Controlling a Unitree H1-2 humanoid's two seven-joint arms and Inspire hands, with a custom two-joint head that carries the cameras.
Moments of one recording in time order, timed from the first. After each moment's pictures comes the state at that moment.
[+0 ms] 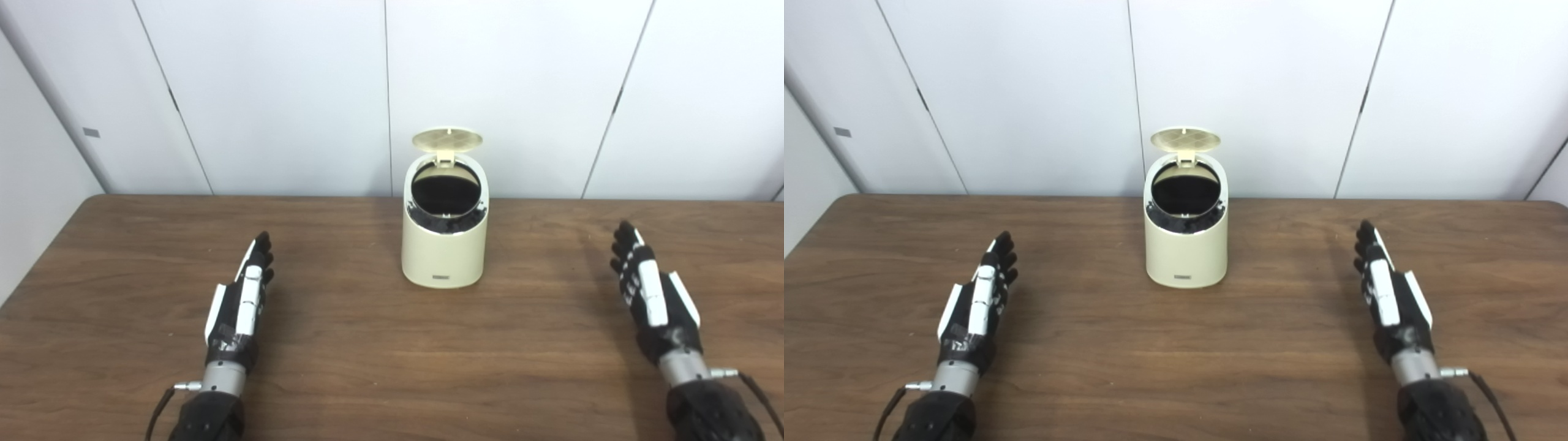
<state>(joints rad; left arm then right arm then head) -0.08 0.10 0.14 -0.03 -0.08 0.02 -0.03 -0.23 -0.23 -0.12 0.11 0.12 -0.01 0.10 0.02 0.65</state>
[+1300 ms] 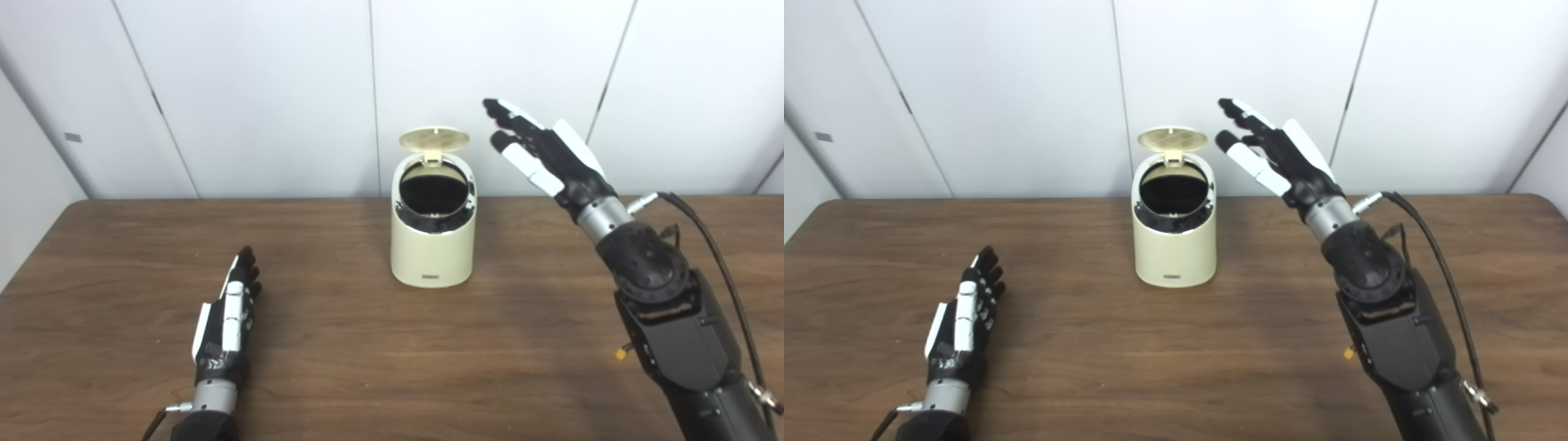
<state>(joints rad) -0.06 0.08 0.15 0.00 -0.14 -0.03 -0.02 -0.61 -0.31 0.15 -0.08 -0.28 0.27 0.20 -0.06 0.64</state>
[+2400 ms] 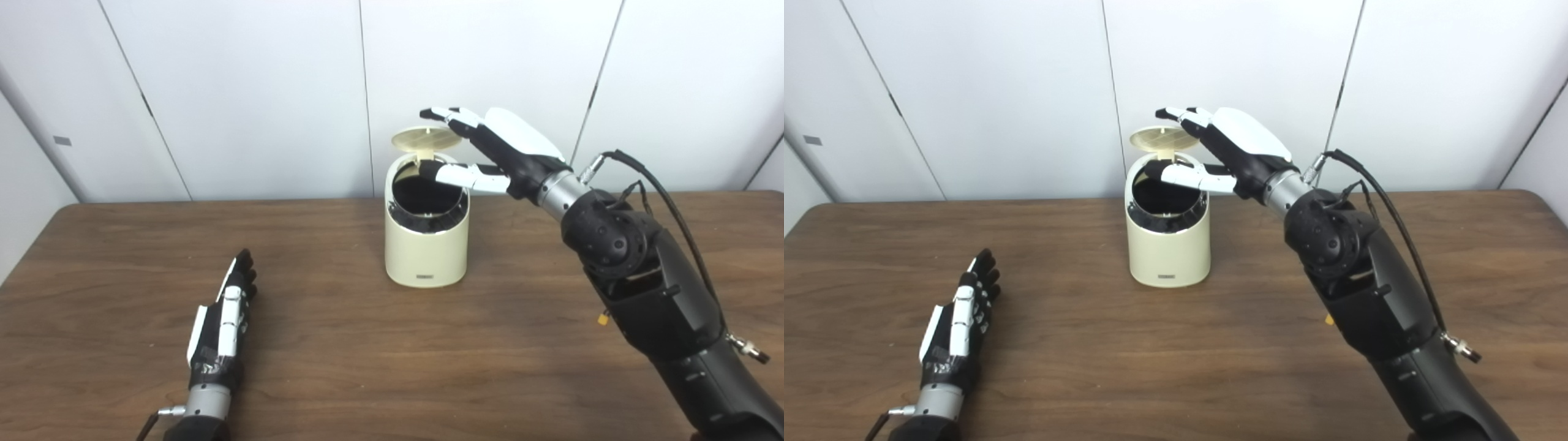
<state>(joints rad) -0.05 0.11 0.12 0.00 -0.12 -0.02 -0.04 -0.72 -0.34 0.31 -0.11 -0.56 0.27 0.37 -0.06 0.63</state>
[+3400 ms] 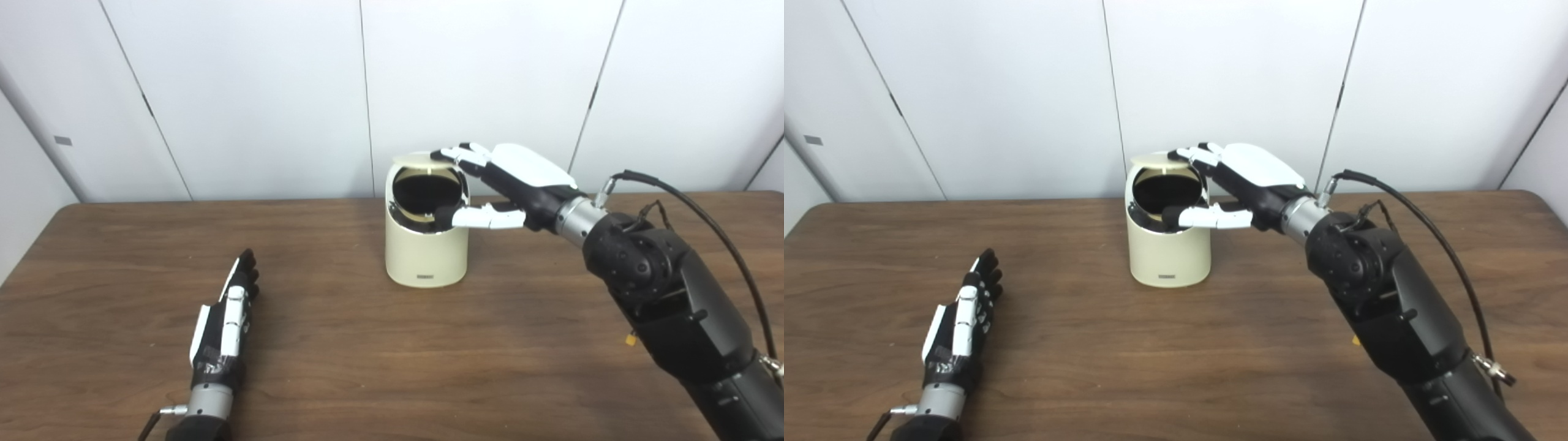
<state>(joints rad) -0.05 0.11 0.11 0.00 -0.10 -0.02 -0.03 -0.64 -0.42 0.34 -0.18 -0.63 0.23 0.51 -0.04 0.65</state>
